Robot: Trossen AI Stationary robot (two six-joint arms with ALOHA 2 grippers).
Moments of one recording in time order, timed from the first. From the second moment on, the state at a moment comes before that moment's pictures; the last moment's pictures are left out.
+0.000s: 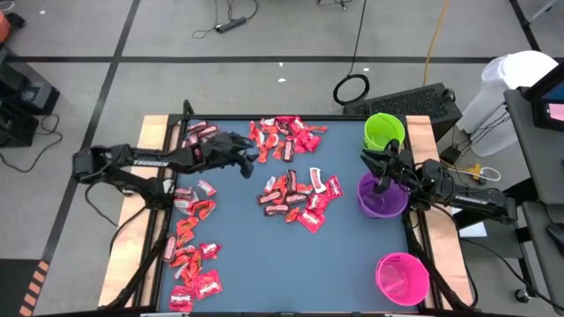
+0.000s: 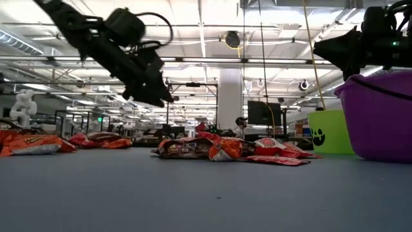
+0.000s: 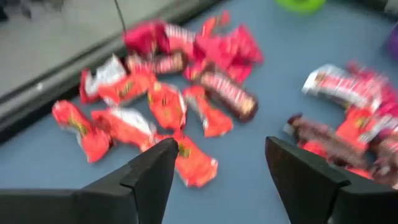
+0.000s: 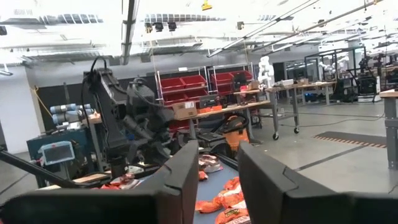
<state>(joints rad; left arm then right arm) 0.35 1.33 0.60 0.13 -0.17 -0.24 -0.24 0.07 0.02 0.32 0.16 0.14</state>
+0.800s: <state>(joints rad) 0.41 1.69 0.75 0.11 -0.11 -0.23 -0.24 0.07 0.02 0.36 0.10 0.11</state>
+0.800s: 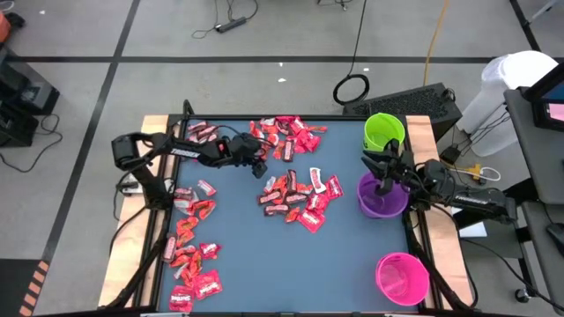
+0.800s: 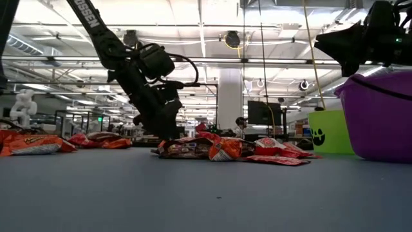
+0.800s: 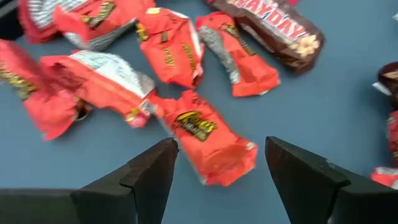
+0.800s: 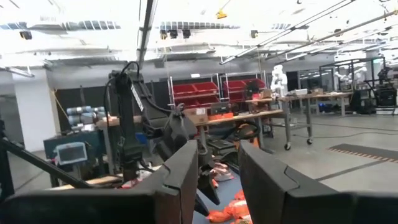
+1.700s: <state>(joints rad) 0.37 1.77 0.75 0.17 -0.15 -0.04 -0.24 0.09 0.02 0.35 0.11 0.10</state>
